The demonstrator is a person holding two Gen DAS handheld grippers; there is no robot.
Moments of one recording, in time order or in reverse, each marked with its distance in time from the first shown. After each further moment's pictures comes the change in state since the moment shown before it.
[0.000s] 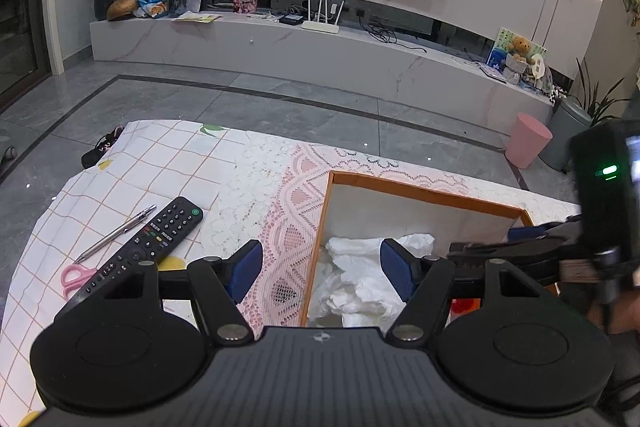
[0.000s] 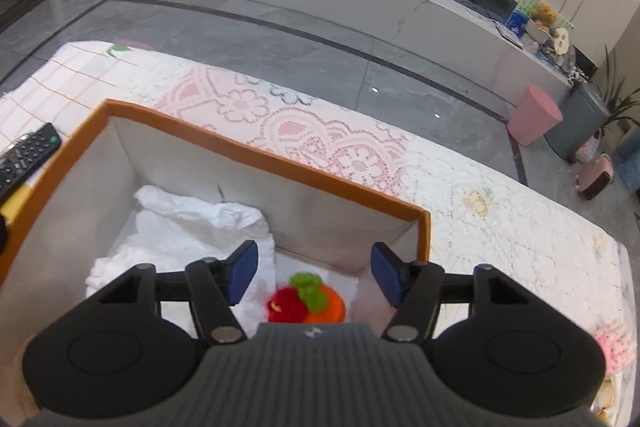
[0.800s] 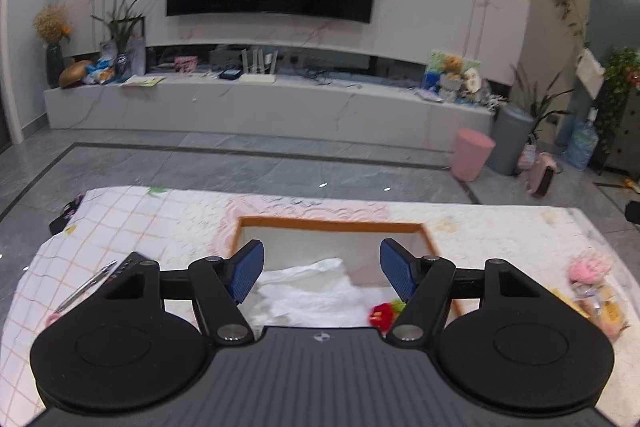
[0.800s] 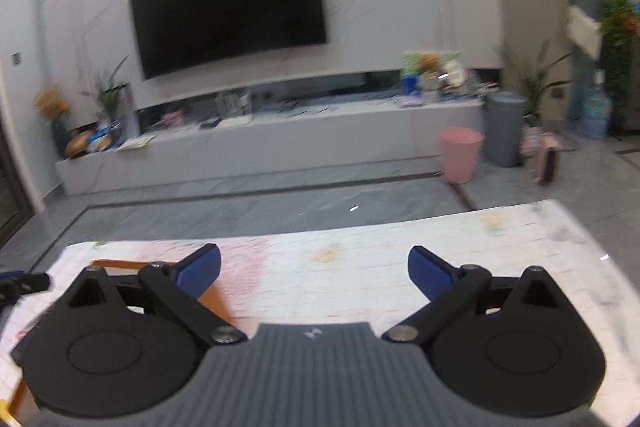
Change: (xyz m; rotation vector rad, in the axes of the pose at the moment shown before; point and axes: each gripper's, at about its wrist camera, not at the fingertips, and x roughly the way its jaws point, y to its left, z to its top) left arm -0.059 -0.059 -0.006 0.154 -0.153 -0.139; right arm -0.183 -0.208 -0.144 0.435 -0.458 -0.018
